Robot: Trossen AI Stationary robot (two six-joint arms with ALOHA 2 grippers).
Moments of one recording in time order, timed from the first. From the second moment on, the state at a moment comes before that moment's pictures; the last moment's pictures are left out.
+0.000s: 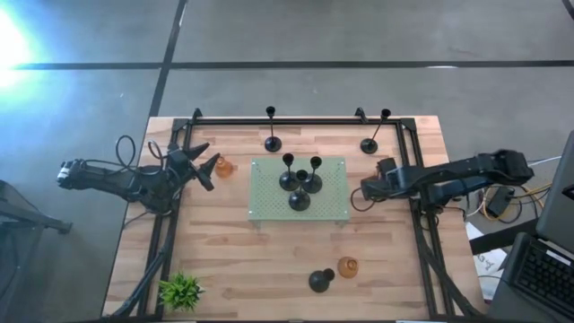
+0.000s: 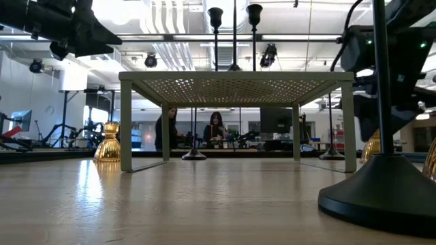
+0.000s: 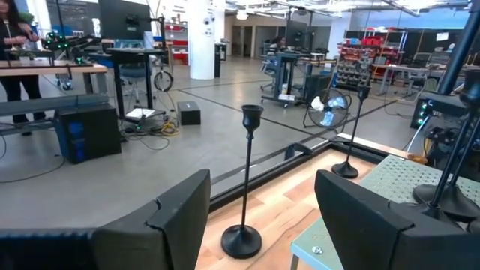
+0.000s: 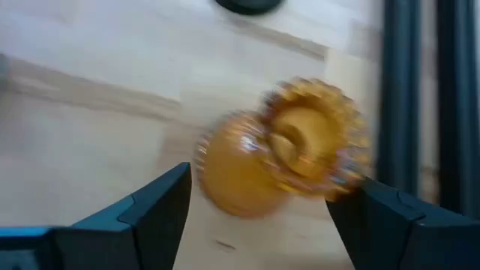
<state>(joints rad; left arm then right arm) -0.19 0.43 0.32 0.04 -0.98 -0.08 -0.01 1.16 0.54 -0.96 0.59 1.34</state>
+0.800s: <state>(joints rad) -0.19 0.43 0.32 0.04 -0.98 -0.08 0.01 1.22 0.44 -0.65 0.80 1.41</state>
